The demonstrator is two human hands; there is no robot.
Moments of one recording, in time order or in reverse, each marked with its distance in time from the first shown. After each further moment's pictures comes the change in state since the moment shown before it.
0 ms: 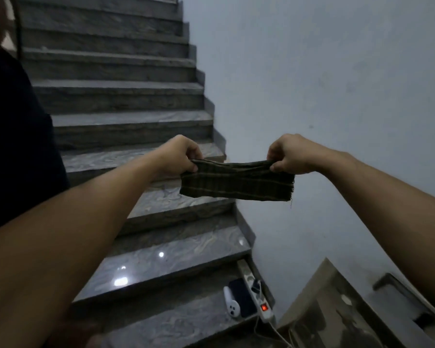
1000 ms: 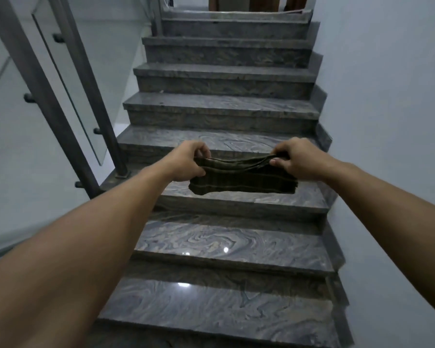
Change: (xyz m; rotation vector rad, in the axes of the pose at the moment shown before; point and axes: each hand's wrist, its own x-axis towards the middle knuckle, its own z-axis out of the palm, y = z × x) left_hand 0.296 -0.205 -0.420 -0.119 0.267 -0.416; right_hand 0.589 -0.231 -0.179 0.164 -0.018 -0.518
